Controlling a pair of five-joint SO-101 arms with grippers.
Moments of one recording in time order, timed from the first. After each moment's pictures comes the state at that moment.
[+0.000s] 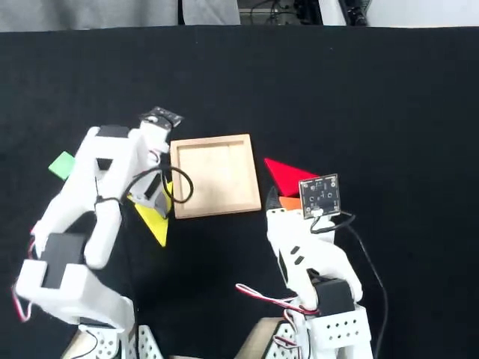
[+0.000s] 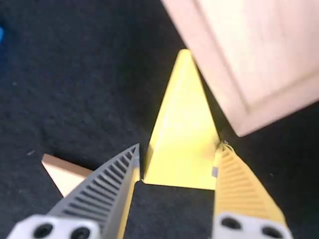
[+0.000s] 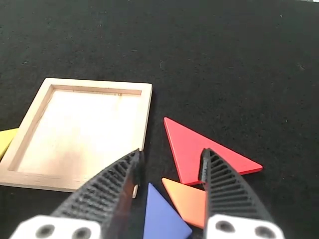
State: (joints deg) left arm -0.1 6.1 23.3 71.2 -23.1; right arm -9.8 -103.3 96.7 45.8 -1.5
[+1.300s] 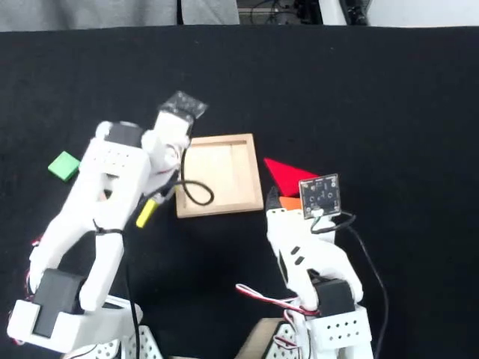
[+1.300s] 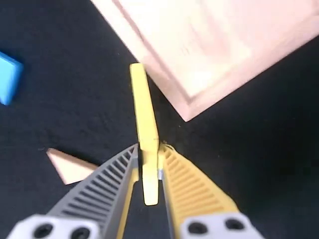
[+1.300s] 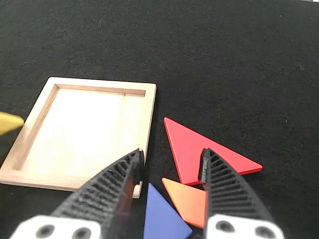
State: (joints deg) left arm 8.3 -6.9 16.7 81.8 -21.0; right arm -9.8 -103.3 96.7 45.8 -1.5
